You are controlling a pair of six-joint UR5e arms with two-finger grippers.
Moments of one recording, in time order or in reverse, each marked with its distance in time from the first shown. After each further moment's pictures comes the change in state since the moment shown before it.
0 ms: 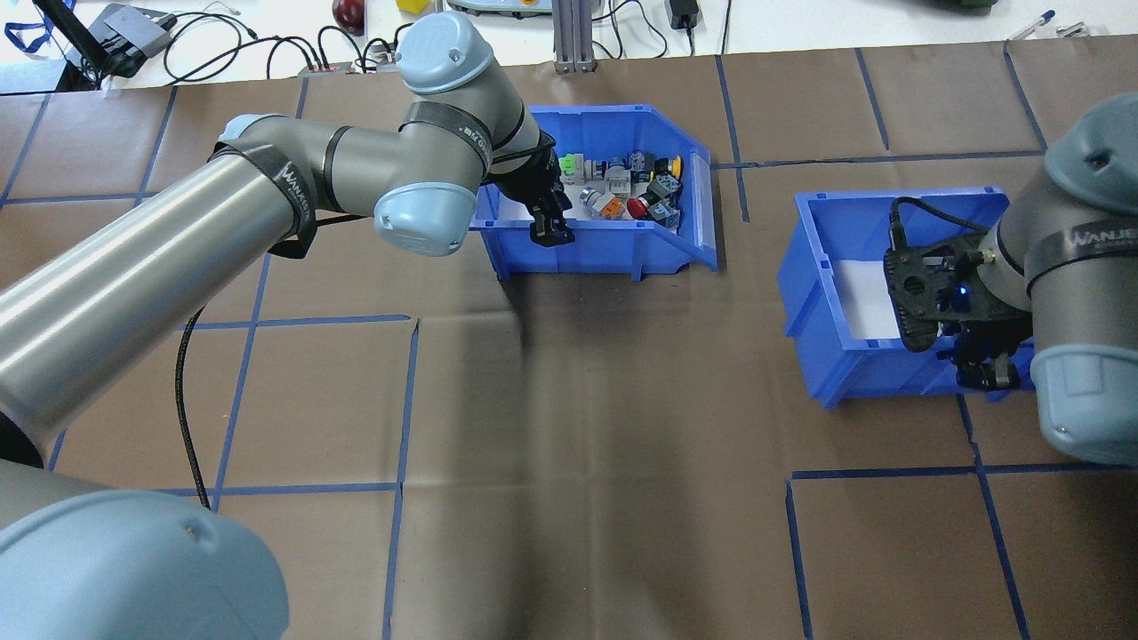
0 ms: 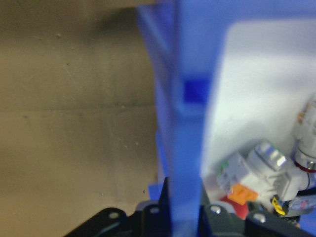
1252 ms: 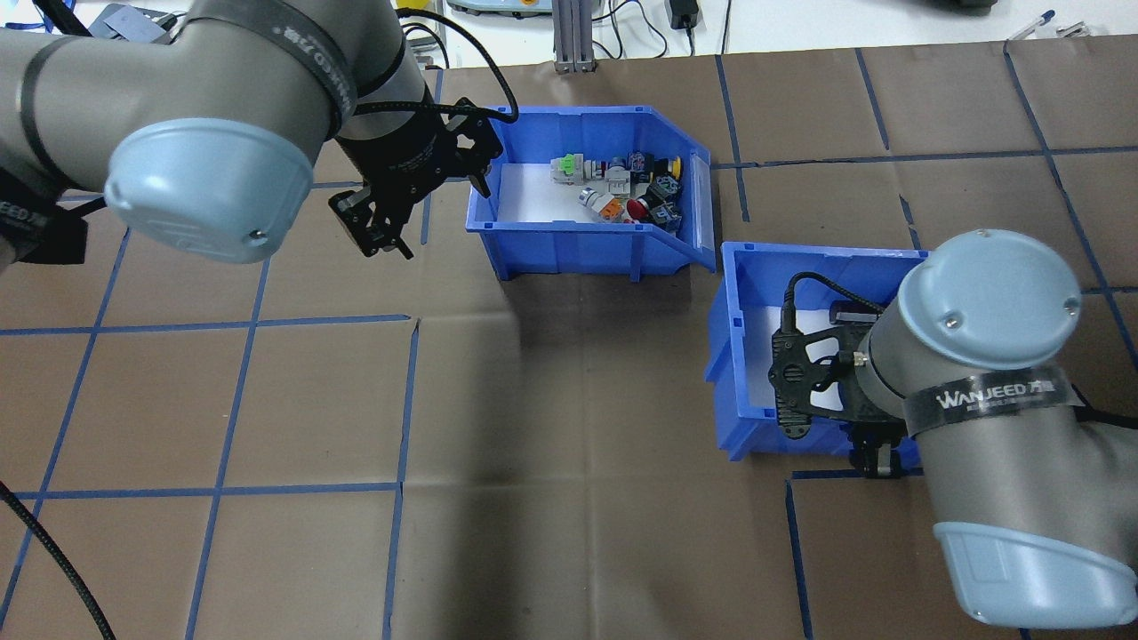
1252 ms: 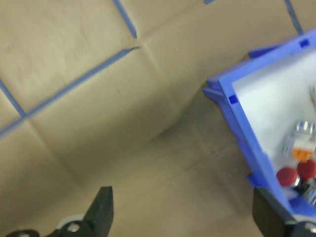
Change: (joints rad) left arm 0.032 0.439 -0.025 -0.461 0.216 1.178; right arm 0.308 -0.093 0.097 0.009 0.007 0.396
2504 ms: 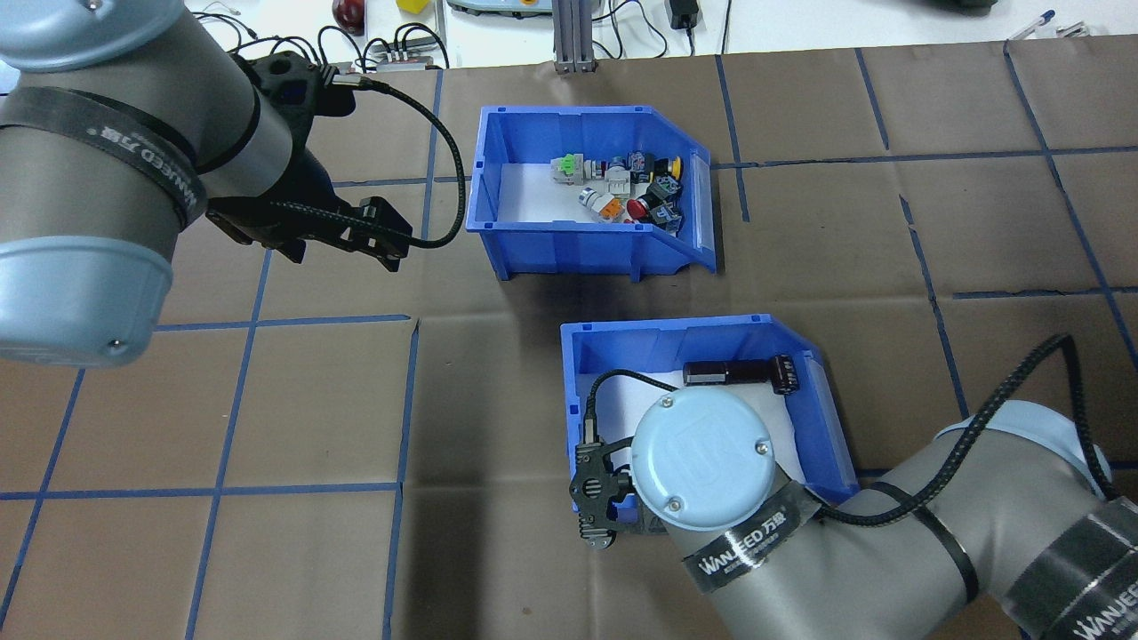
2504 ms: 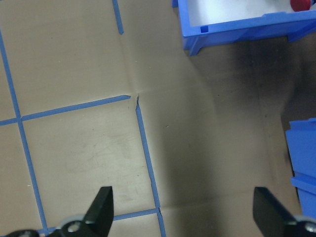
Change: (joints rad) left arm 0.162 0.164 -0.189 0.060 0.008 0.800; right arm 0.462 0.173 -0.006 -0.131 -0.007 0.332
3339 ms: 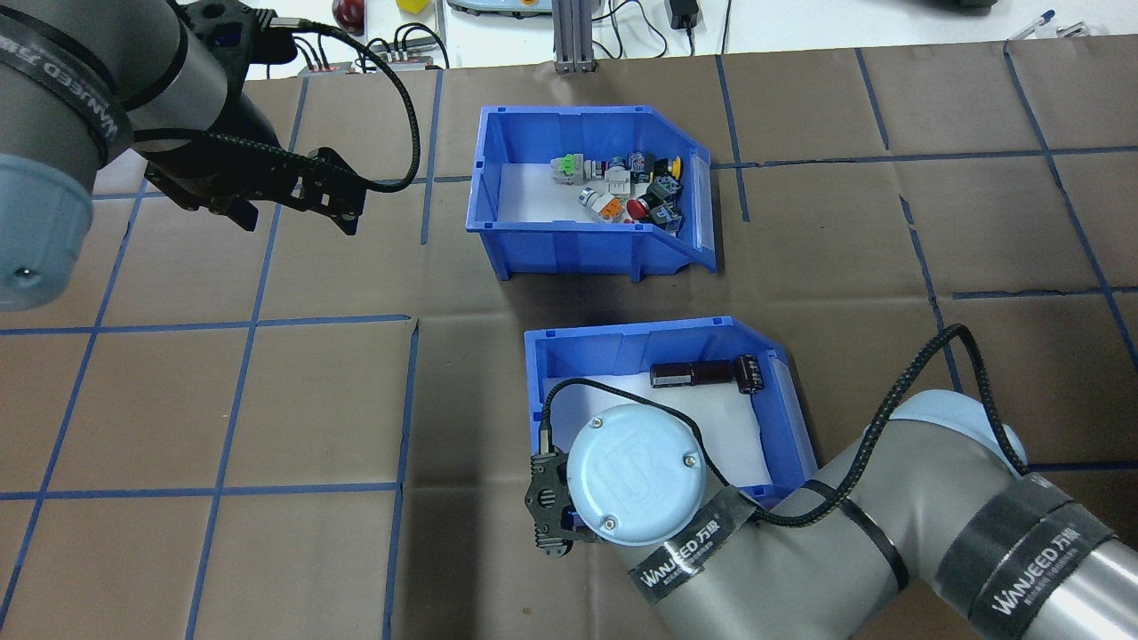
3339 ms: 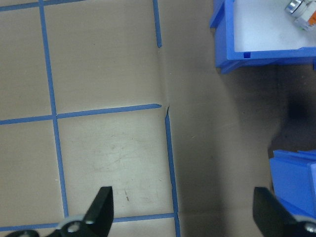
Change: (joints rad) left arm 0.037 -0.014 0.093 -0.087 0.007 0.003; right arm 0.074 0.081 -0.044 -0.031 -0.008 0.064
